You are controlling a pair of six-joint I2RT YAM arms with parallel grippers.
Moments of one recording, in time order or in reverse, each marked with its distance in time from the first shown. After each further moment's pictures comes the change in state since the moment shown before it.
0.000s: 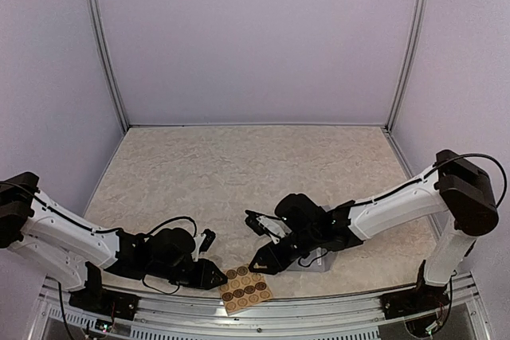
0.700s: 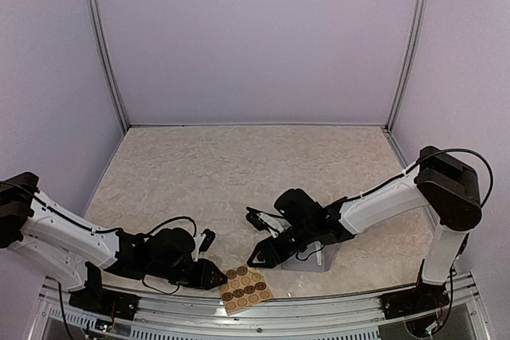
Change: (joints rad) left arm 0.000 -0.002 -0.001 -0.001 -0.001 0.000; right arm -0.072 0.090 0.029 0.049 -0.090 -0.021
